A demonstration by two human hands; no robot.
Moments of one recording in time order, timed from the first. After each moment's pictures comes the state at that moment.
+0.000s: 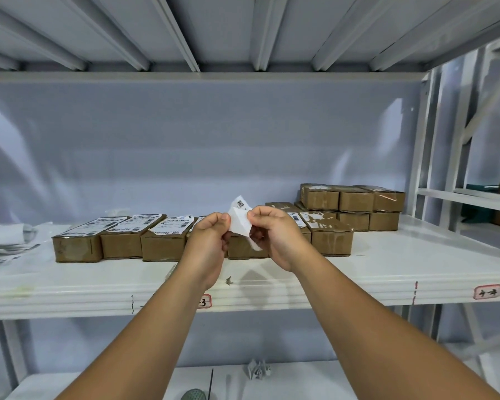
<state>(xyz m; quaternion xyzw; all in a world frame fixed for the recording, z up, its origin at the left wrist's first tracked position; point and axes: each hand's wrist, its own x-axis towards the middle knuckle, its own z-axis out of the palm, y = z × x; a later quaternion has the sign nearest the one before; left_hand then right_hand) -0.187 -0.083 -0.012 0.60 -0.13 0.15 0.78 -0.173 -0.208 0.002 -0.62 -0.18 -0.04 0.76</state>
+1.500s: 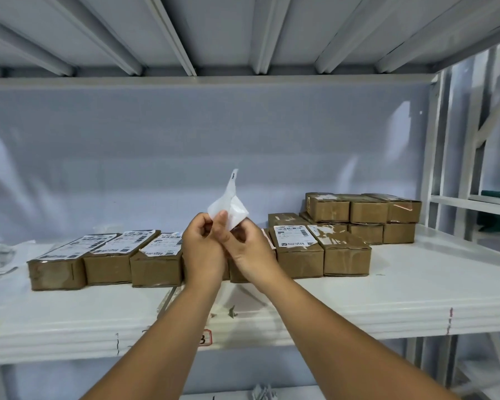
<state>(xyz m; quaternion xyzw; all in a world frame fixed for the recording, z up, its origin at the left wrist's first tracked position) -0.117 -0.081 -0.016 0.59 -0.10 0.37 0.71 -0.119 -0.159 -0.019 -0.71 -0.22 -0.17 0.64</state>
